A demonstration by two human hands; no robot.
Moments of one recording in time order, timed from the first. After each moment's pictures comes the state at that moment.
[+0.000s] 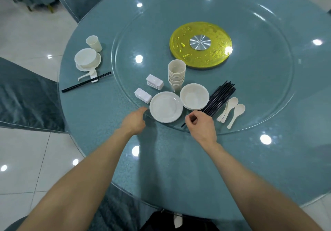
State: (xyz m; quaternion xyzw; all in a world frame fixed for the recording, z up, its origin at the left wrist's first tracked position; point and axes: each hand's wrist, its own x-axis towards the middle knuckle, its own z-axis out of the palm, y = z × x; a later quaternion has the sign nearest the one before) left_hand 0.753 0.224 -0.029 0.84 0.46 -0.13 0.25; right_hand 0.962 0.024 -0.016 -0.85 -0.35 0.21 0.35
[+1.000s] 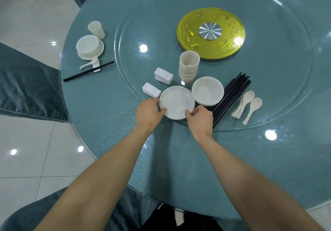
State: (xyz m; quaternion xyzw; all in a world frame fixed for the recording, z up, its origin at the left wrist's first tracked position) left_hand 0.797 0.189 -0.023 0.83 0.54 0.00 0.17; right_hand 0.945 0.060 -0.040 -0.91 -0.22 0.21 0.30
